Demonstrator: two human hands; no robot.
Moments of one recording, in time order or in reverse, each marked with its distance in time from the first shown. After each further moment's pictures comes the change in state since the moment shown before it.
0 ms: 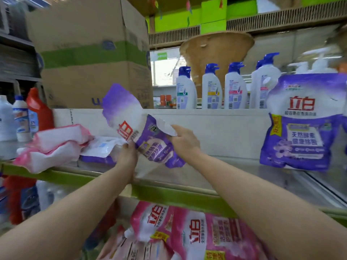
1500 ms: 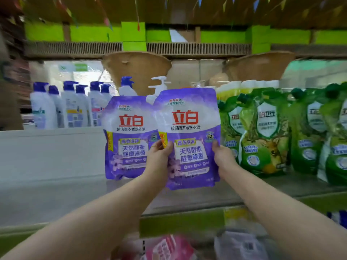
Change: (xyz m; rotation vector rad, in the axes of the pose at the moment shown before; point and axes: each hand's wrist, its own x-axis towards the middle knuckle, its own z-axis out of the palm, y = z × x) left_hand -0.290 0.084 0.389 -0.659 -0.775 -0.064; right_hand -0.178 0.234 -0.402 0.531 0.711 0.527
